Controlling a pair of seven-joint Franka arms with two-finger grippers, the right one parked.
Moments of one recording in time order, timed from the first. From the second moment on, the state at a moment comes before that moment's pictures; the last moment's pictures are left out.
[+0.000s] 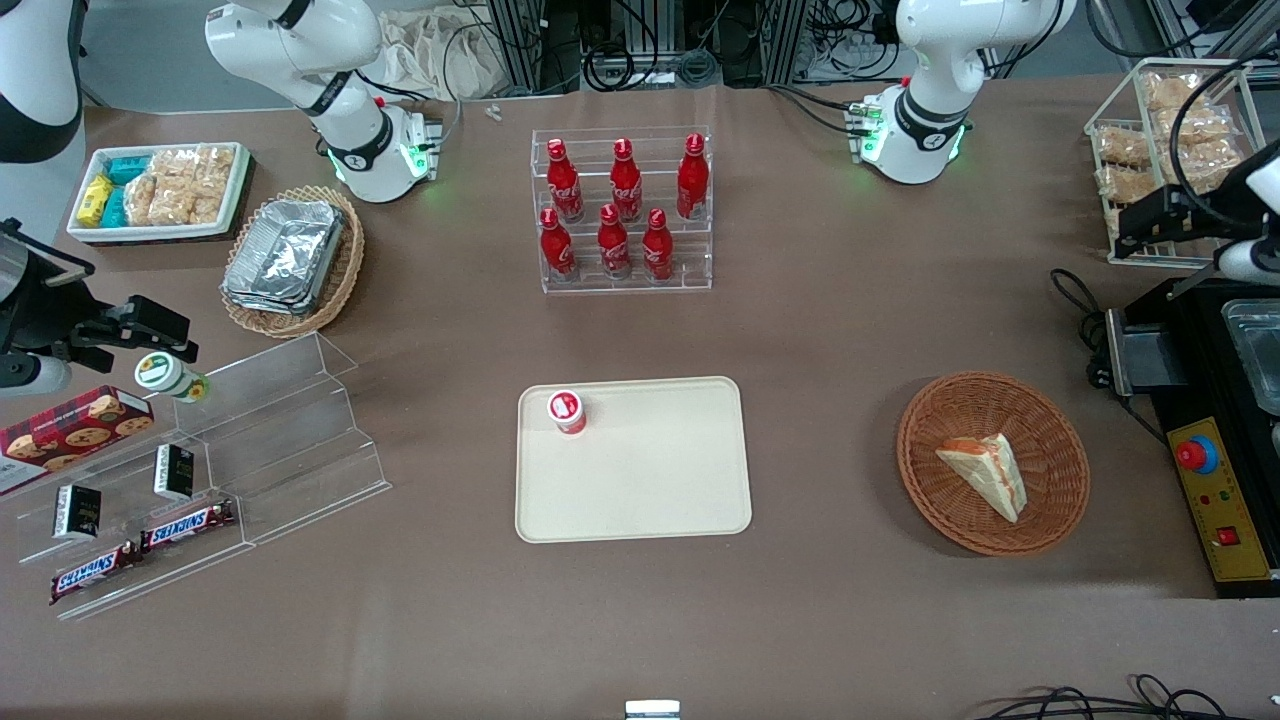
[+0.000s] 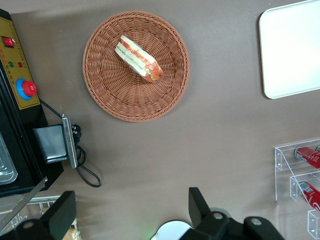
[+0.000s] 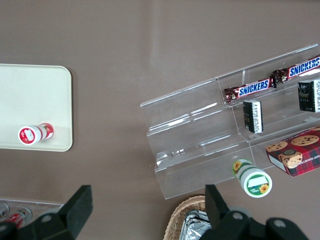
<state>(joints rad) 0.08 0.01 -0.06 -1.49 -0.03 1.41 0.19</state>
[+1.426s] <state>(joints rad) 0.07 0.16 -0.08 -1.89 -0.03 2.05 -0.53</state>
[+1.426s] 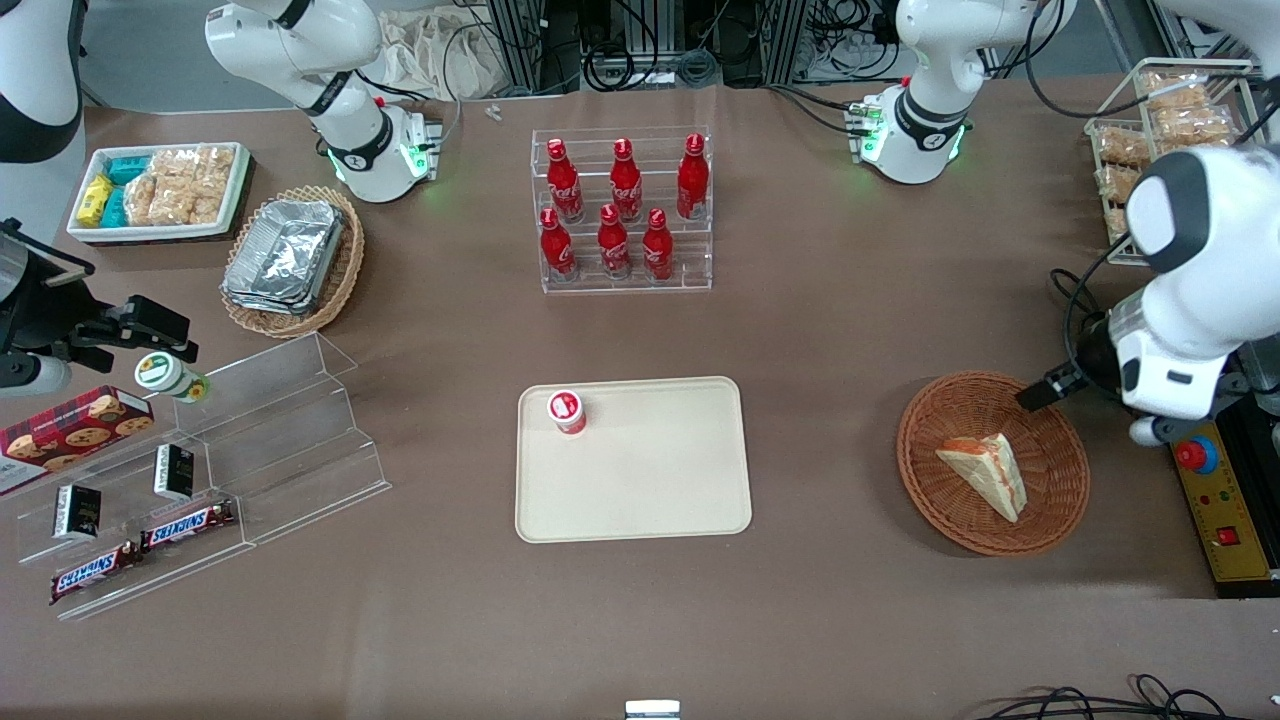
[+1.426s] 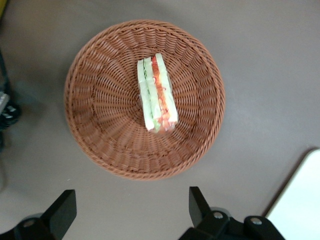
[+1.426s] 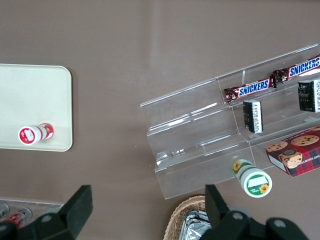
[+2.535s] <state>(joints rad) 0.07 0.42 -0.07 -1.89 -0.03 2.37 -0.62</state>
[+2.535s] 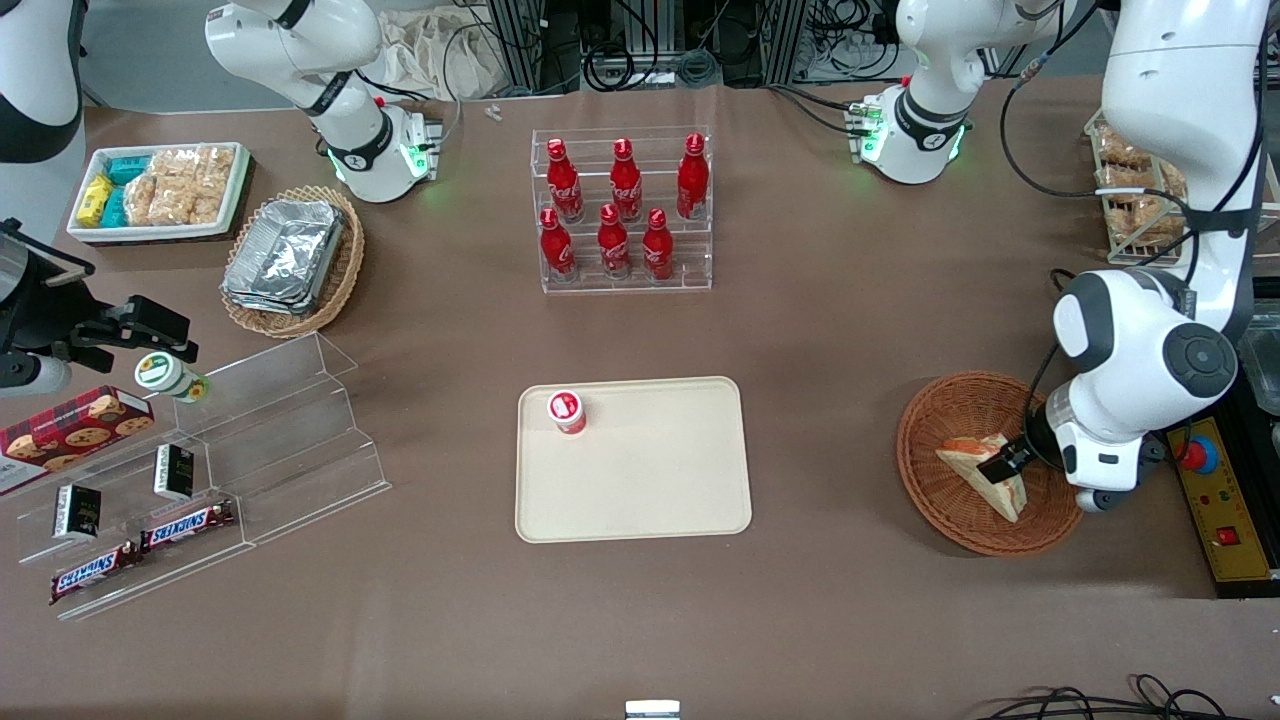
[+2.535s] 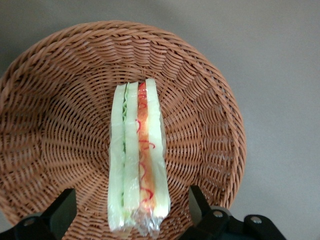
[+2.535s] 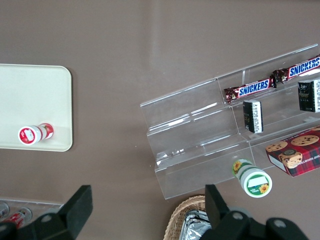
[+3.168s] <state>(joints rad) 0.07 0.50 -0.07 -1.96 -0.03 2.54 -0.62</state>
